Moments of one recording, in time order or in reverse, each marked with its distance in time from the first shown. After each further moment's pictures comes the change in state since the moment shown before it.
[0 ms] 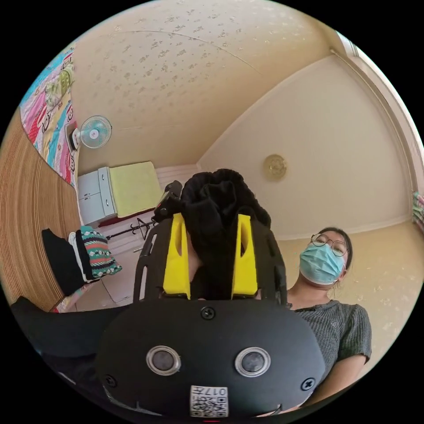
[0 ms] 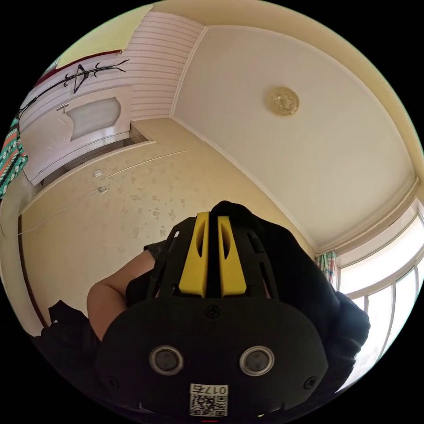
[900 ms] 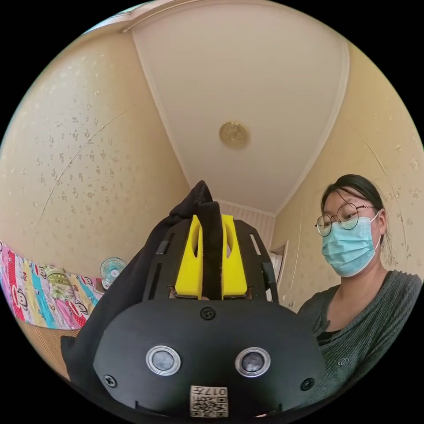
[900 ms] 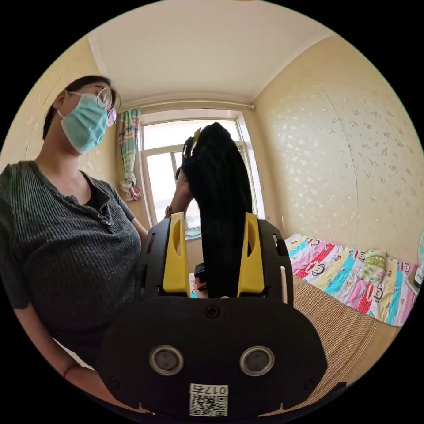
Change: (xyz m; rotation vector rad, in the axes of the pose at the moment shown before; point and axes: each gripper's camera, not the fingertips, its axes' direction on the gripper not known) left arm 0.272 0.007 0.166 0.062 -0.278 0.923; right arm 0.008 0.260 0.091 -1.053 1.617 0.124
